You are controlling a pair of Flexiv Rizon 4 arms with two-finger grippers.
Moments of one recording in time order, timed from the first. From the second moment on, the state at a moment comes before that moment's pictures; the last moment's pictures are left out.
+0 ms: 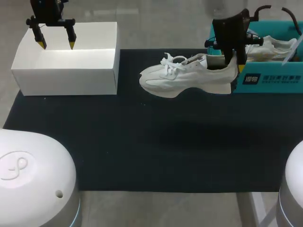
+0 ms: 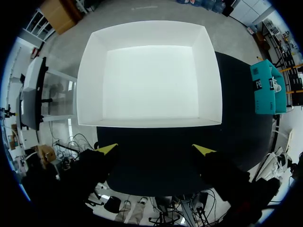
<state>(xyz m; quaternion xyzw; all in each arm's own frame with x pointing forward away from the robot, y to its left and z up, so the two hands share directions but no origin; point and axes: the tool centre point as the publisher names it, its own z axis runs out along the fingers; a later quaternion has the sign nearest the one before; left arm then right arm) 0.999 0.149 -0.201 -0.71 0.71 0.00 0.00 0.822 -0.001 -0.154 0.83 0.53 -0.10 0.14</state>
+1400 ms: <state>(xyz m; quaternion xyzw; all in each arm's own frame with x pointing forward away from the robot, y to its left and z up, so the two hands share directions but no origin) 0.999 0.149 -0.201 -0.71 0.71 0.00 0.00 0.773 0.033 -0.334 0.83 0.54 -0.13 0.09</state>
